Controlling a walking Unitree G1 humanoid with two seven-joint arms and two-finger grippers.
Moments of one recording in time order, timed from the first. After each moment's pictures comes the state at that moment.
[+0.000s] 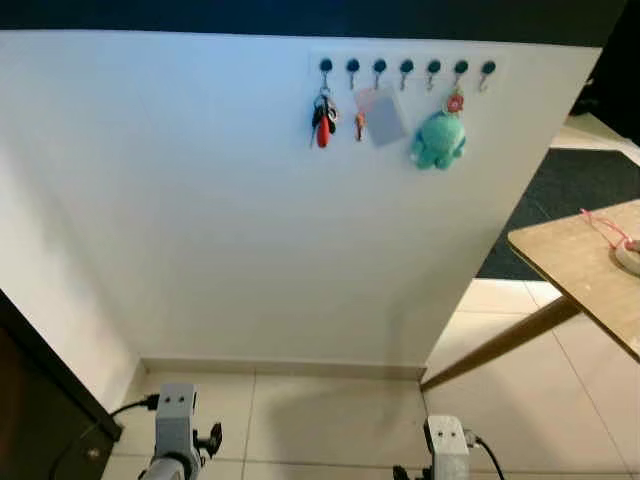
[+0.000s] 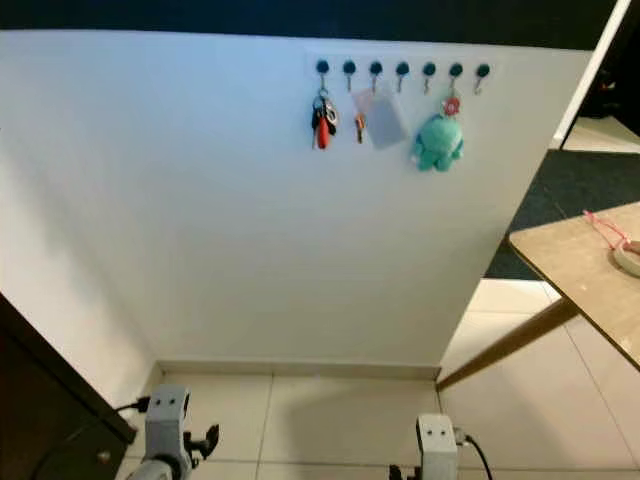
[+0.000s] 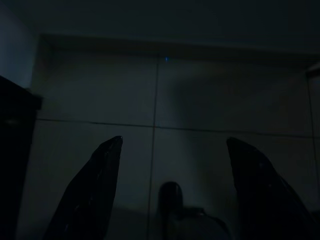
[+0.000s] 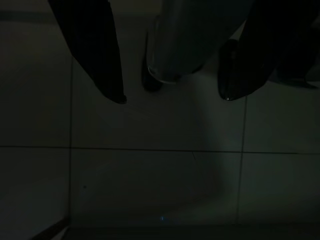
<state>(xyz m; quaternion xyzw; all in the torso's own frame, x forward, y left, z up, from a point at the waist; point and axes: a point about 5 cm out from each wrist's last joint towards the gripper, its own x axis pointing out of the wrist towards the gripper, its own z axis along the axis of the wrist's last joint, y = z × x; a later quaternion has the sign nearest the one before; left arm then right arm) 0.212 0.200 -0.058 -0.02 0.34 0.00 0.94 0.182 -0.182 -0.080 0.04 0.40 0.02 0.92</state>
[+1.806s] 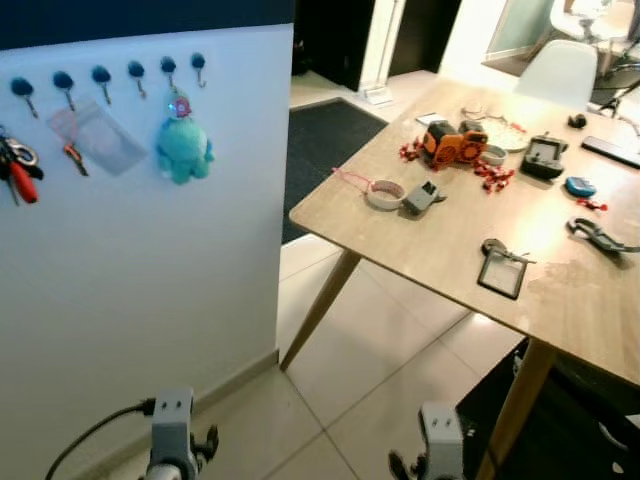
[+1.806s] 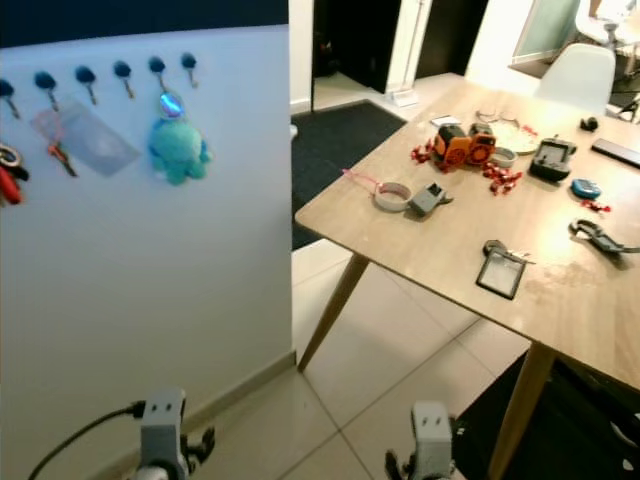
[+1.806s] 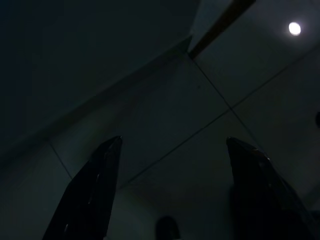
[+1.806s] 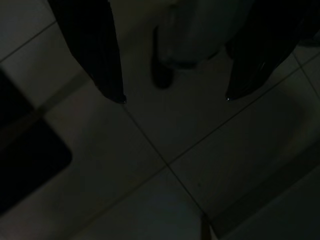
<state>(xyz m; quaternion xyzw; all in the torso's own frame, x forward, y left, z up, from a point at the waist) 0.206 0.202 -0.059 -0.02 0.33 0.01 0.94 0.194 -0.176 -0.074 0.03 0.37 0.03 0.93</state>
